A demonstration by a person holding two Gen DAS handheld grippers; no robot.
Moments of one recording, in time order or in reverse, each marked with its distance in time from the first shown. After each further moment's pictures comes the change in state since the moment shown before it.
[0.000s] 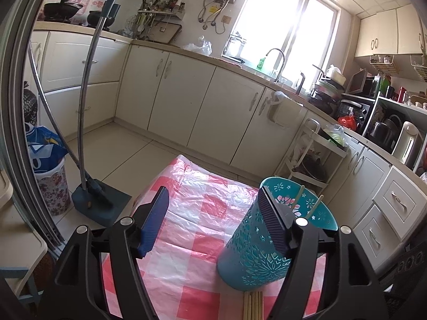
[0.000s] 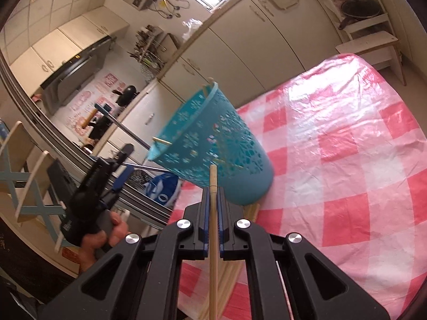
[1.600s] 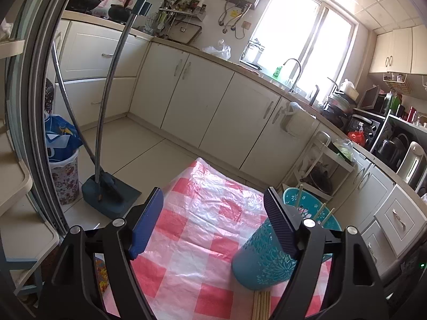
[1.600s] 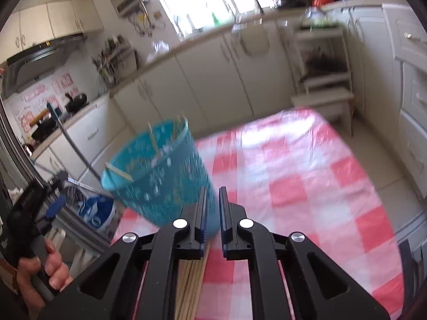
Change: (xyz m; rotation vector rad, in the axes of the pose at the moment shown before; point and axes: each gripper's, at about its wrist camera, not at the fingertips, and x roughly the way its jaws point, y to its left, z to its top) left arm -0.019 0.033 0.003 -0.087 -0.002 0.046; right arm 0.022 0.026 -0.002 -0.143 -0.136 -0.422
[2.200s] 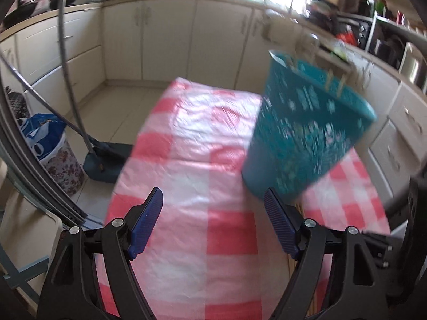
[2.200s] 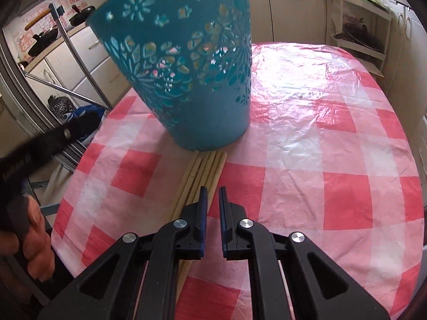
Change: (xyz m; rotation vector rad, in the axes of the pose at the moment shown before) left arm 0.044 -0.030 -0.077 0.331 0.391 0.014; right arm 0.064 0.035 -0.068 -0.220 0.355 -0.044
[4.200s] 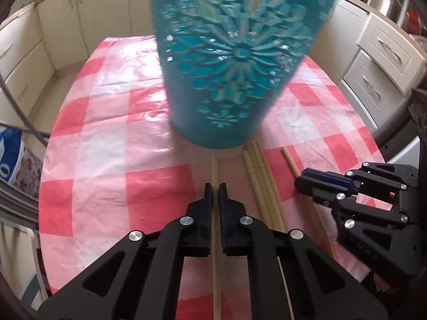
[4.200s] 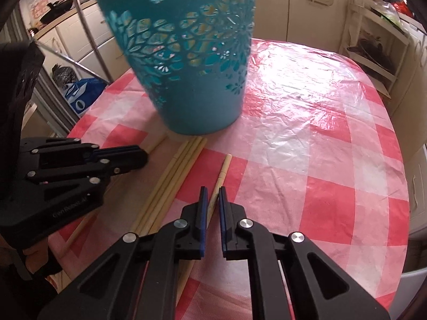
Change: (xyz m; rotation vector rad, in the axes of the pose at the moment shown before) left arm 0.057 -0.061 -0.022 0.204 0.264 -0.137; right arm -0.001 -0.008 -0.001 -0.138 0.040 -0.025
